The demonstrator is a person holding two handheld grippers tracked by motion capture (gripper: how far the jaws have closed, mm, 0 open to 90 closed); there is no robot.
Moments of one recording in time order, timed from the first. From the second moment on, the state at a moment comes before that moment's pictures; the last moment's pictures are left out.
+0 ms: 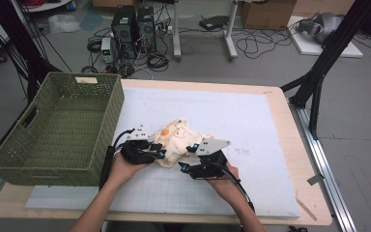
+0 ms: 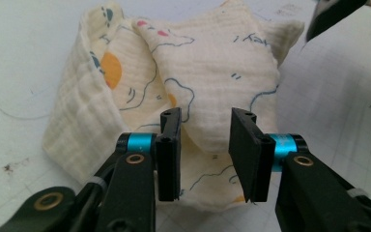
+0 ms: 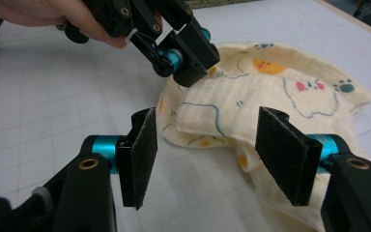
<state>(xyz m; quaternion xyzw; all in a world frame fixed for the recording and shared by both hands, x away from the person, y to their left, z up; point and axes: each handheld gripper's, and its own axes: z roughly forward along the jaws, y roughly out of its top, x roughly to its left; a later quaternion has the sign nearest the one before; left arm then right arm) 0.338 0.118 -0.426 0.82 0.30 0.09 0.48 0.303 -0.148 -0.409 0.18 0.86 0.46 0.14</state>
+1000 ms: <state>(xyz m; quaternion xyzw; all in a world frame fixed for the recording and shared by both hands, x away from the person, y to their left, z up) 0.322 0.111 -0.446 0.84 0.29 0.06 0.46 0.336 -0.161 -0.408 0.23 0.86 0.43 0.14</state>
